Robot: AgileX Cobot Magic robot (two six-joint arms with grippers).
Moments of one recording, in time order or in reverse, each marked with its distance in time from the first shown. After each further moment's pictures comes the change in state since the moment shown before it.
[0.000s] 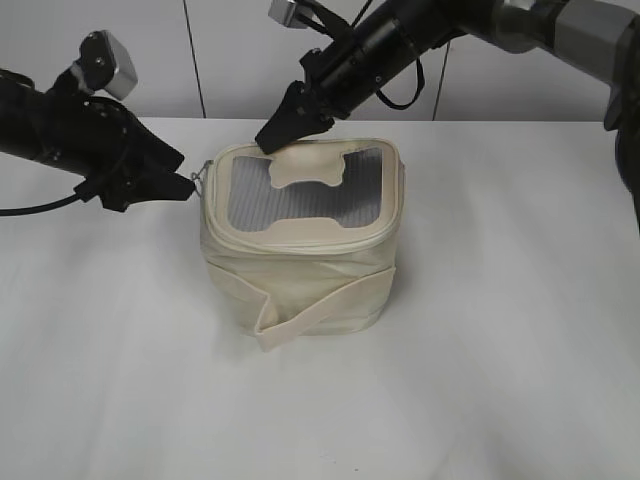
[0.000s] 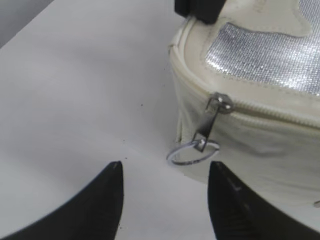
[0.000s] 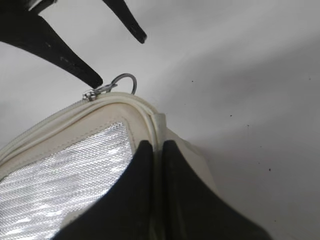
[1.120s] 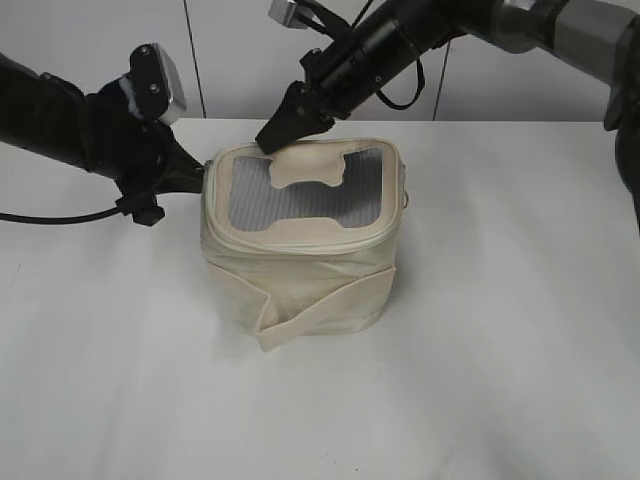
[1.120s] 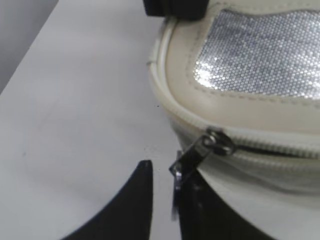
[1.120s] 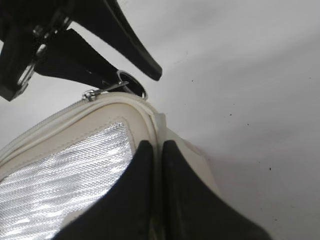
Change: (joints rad) left arm -0.138 0.001 -0.001 0.053 -0.241 0.087; right arm 0.000 0.000 0.000 -0.001 0.000 0.007
